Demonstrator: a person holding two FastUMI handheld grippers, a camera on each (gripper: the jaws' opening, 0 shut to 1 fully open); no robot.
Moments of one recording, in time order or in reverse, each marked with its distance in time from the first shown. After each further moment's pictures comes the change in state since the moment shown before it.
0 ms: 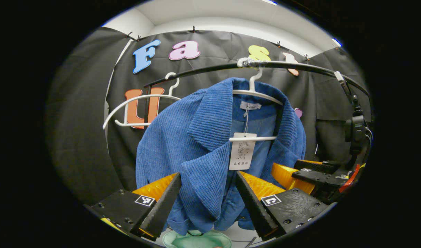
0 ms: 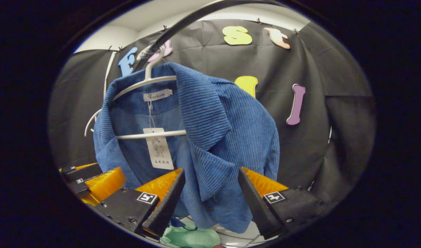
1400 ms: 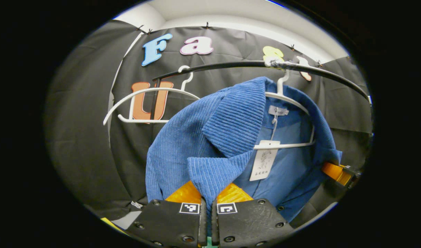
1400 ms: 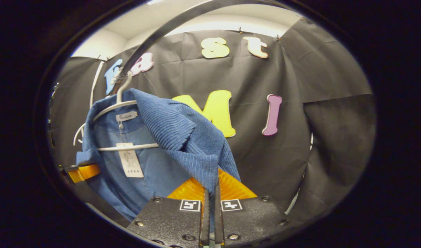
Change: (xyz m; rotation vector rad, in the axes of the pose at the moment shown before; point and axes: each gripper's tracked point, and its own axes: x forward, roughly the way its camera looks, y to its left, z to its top) left arm -0.006 0.018 0.025 -0.073 -0.002 -0.003; right arm -0.047 -0.077 0.041 0.015 -0.138 -0.103
